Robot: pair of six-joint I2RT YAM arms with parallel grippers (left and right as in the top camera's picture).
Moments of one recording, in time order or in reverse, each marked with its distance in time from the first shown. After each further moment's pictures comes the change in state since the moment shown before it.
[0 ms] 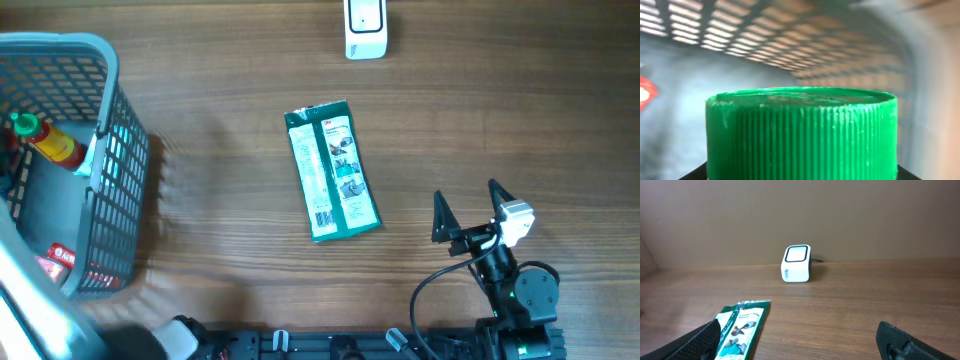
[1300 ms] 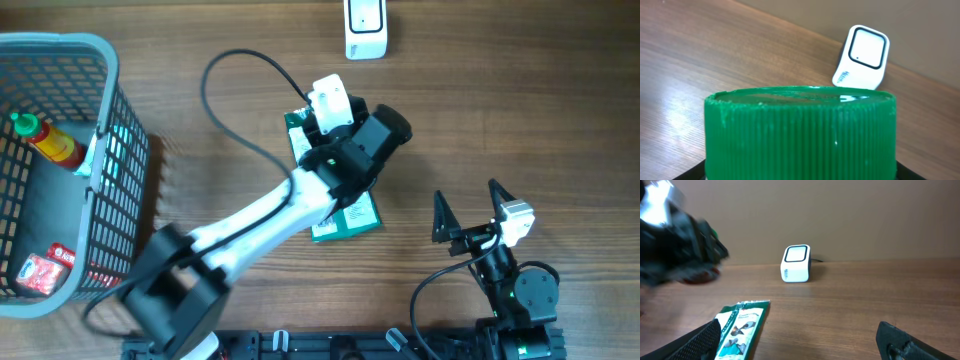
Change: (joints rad) left arm -1.559 0.359 -0.276 0.628 -0.839 0.163; right arm 0.001 0.000 0.000 0.000 0.004 0.000
